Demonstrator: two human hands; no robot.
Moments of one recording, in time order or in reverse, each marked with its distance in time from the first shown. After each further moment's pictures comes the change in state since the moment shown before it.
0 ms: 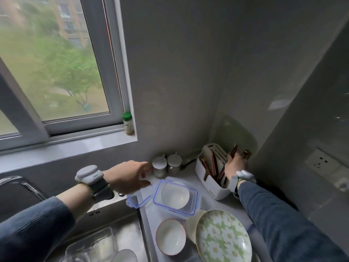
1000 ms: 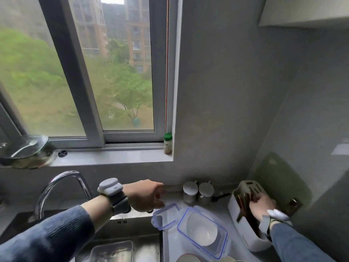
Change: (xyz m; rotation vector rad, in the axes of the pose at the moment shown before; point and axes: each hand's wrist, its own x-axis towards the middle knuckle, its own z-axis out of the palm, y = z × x) left_hand -0.038 -0.010 -0.021 -0.085 -0.088 -0.201; right_hand 0.022 -0.019 0.026 -0.142 -0.290 -0.104
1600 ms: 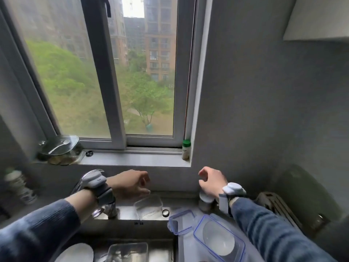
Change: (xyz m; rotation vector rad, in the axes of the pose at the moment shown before) left_hand -0.068 -0.094 -0.020 -0.096 0.211 -0.237; right_hand -0.111 -0.212 0.039 -0.025 -0.230 -0.677
